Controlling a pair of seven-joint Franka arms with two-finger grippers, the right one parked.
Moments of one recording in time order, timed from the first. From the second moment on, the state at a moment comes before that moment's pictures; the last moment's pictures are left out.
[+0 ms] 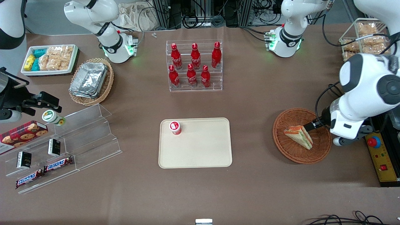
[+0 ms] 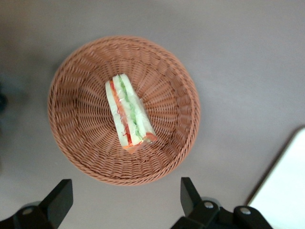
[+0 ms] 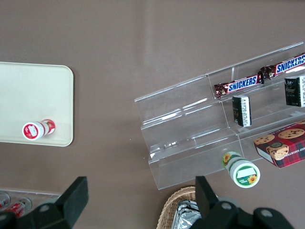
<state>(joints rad) 0.30 0.23 -0.44 -1.81 0.09 1.96 -0.66</state>
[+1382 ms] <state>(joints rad) 0.30 0.32 -0.36 -2.11 0.09 2.41 -1.02</state>
